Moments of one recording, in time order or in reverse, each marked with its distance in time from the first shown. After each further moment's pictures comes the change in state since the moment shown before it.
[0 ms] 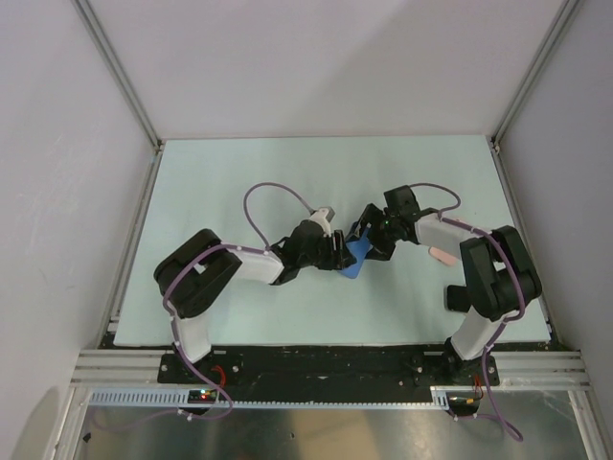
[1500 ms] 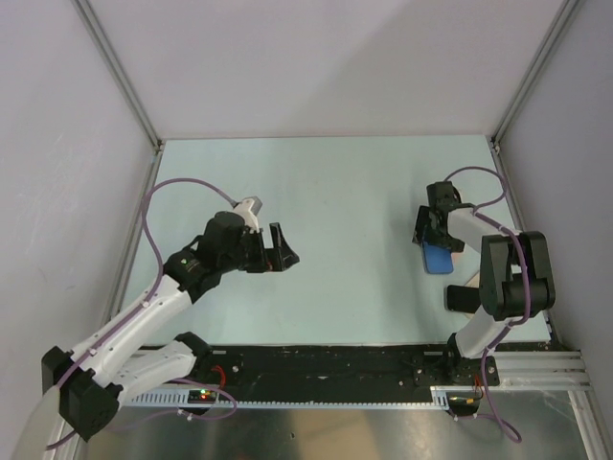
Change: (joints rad) left arm 0.211 -0.895 -0.032 -0.945 0.014 0.111; right arm -0.280 -0.031 0.000 -0.185 0.649 -0.582
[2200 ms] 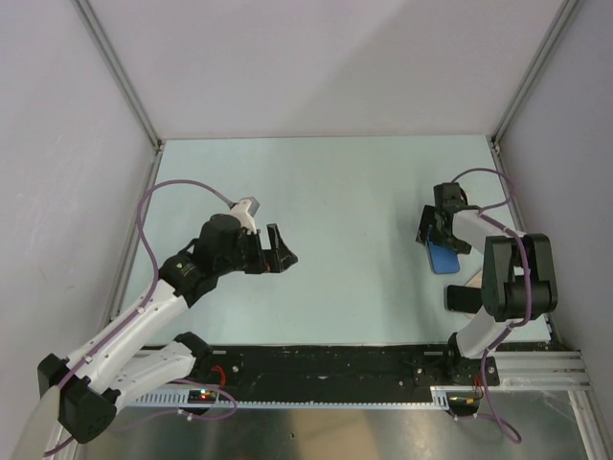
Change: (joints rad) left arm -0.001 -0.037 -0.016 0.005 -0.008 0.005; right arm -0.048 -0.029 -0.033 0.034 -0.018 0.008
